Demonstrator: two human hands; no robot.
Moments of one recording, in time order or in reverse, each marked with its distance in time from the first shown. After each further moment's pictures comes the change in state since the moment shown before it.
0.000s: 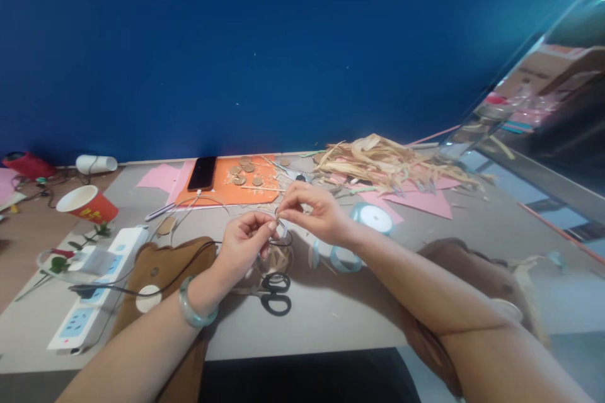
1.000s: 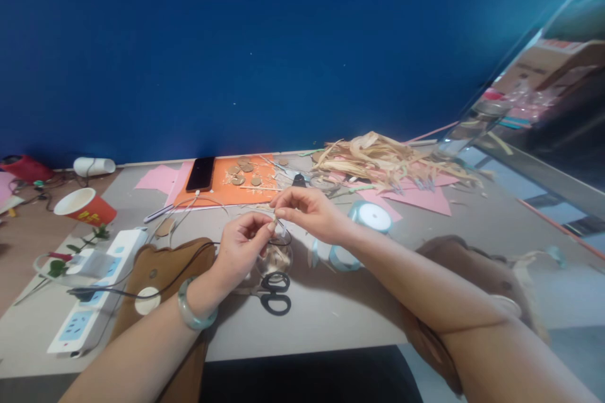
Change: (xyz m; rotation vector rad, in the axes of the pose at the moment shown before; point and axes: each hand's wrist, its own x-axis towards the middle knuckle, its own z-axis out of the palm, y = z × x) left_hand -0.002 0.002 0.000 0.185 0.044 0.132; right_hand 0.000 -0.001 0.009 0.330 -0.008 0.345
